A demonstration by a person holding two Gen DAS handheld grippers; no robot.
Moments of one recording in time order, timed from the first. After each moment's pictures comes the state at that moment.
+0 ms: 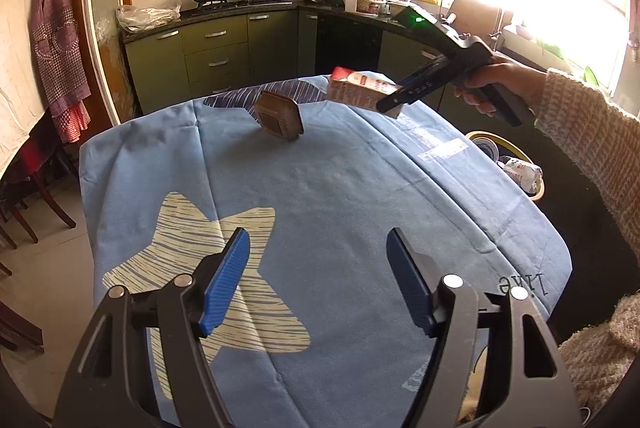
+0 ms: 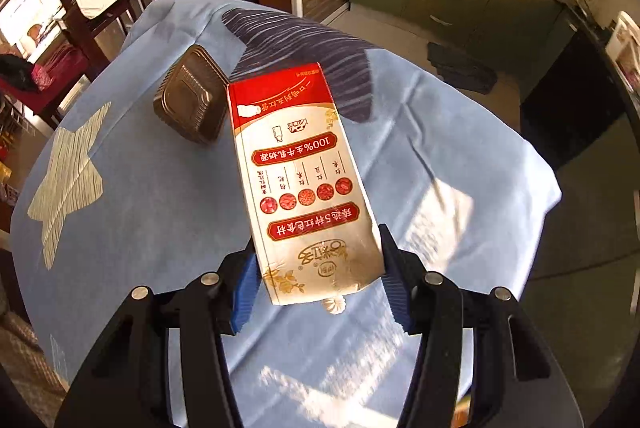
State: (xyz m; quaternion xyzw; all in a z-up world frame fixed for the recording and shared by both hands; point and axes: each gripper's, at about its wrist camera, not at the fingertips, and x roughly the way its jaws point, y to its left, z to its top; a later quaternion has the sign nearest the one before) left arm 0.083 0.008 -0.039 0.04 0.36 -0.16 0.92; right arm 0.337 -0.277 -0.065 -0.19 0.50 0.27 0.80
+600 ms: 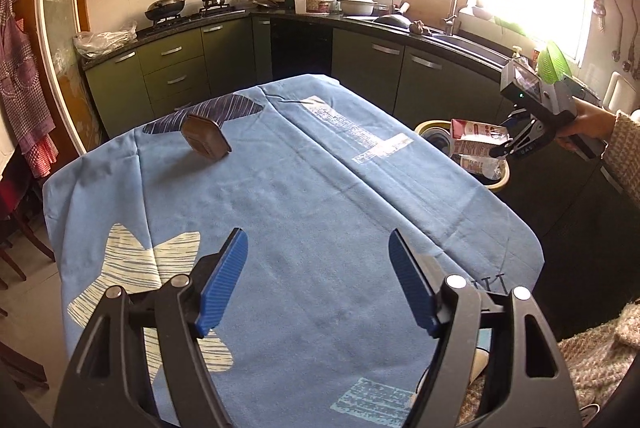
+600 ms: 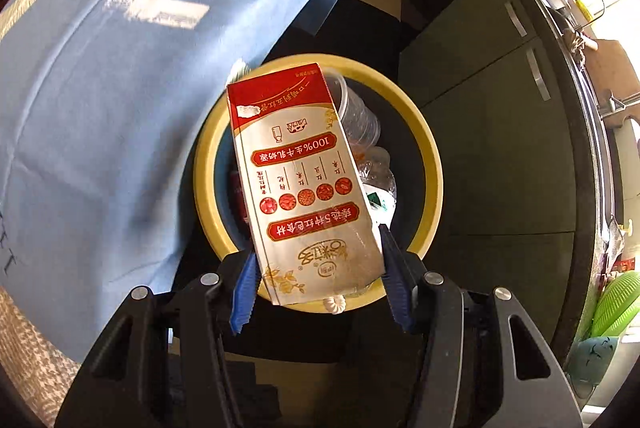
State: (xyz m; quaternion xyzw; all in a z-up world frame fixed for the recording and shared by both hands) left arm 0.074 -0.057 -0.033 0.07 0.34 -0.22 0.91; right arm 0.183 -0.491 -0.114 -0.27 0.59 0.07 0.76
